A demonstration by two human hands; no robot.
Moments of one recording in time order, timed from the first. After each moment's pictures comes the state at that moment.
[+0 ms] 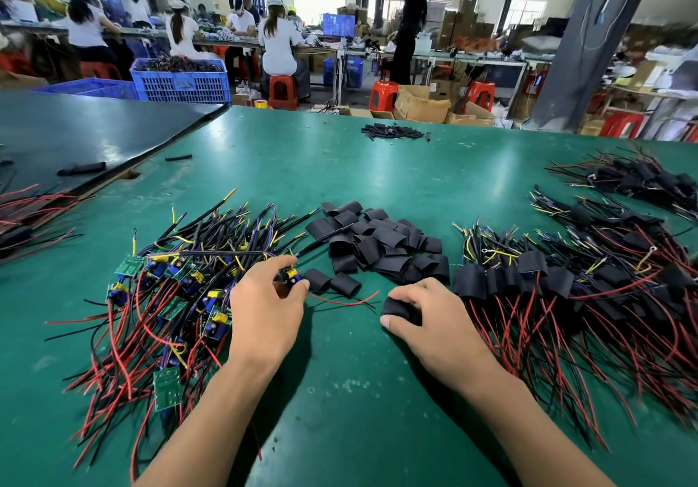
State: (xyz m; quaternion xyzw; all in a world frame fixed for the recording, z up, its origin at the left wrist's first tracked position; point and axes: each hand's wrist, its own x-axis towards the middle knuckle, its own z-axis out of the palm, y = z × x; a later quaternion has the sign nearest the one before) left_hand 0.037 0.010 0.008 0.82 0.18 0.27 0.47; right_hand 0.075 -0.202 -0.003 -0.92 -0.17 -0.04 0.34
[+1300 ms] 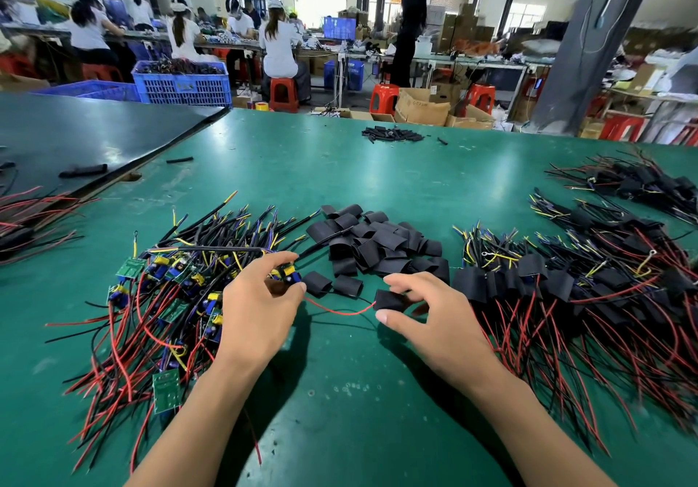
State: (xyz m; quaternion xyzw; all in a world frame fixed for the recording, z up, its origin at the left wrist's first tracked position) left_hand 0.036 0.022 0.013 0.81 0.15 0.24 0.51; right_hand 0.072 -0.203 0.003 -0.87 -0.21 -0.09 0.44
